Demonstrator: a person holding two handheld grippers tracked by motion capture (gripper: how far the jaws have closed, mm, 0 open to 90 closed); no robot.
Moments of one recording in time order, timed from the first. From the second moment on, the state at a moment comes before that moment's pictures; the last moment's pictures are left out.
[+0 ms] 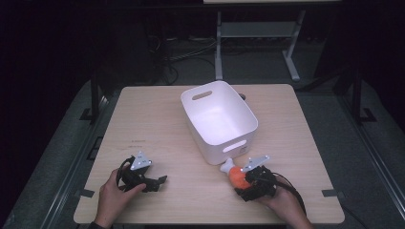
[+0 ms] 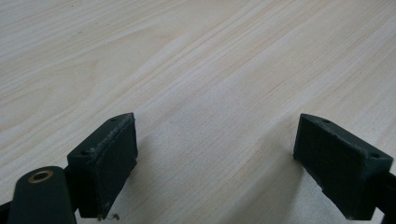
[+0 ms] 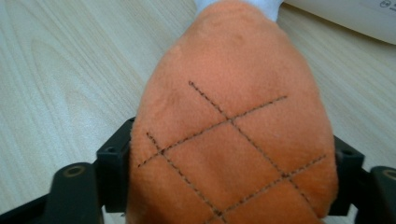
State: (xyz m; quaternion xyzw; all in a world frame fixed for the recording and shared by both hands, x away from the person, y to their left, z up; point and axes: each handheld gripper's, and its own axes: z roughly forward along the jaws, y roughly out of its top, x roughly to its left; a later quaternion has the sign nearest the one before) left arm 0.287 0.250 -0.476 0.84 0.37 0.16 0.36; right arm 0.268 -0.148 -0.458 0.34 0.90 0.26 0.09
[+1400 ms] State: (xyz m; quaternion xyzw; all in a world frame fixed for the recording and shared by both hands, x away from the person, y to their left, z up) left arm 0.287 0.250 -0.476 0.84 0.37 0.16 0.36; right arm 0.277 -0.216 -0.445 0.39 0.87 0.28 0.10
